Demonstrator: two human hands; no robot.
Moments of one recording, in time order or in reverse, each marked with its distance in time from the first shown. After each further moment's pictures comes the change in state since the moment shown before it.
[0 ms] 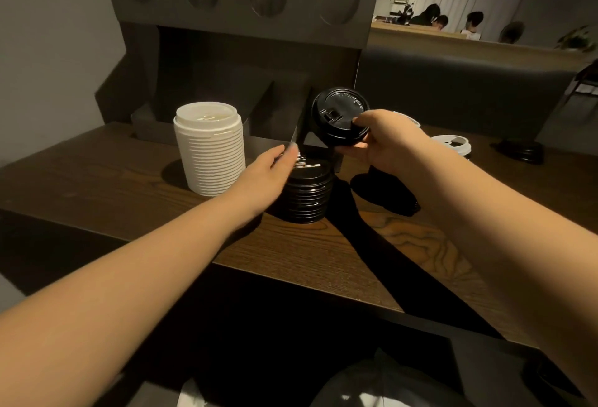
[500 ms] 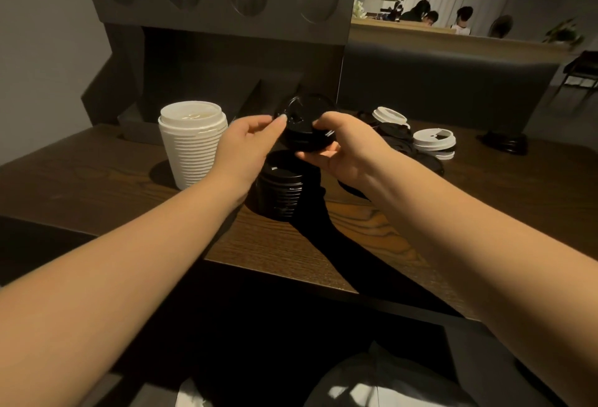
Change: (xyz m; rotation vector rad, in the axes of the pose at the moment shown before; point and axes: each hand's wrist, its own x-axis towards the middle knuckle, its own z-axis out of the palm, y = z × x) left_hand 0.006 0.024 -0.003 -0.283 0.275 0.118; right_hand -0.024 0.020 0.010 0.158 -0.160 0.108
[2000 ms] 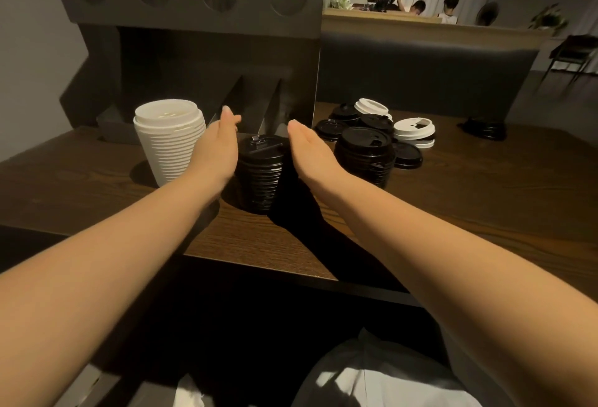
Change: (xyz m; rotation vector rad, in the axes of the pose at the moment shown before) left_hand -0.006 0.010 0.006 0.223 0.065 -0.143; right_hand -0.004 0.030 -0.008 -0.850 0.058 -0.336
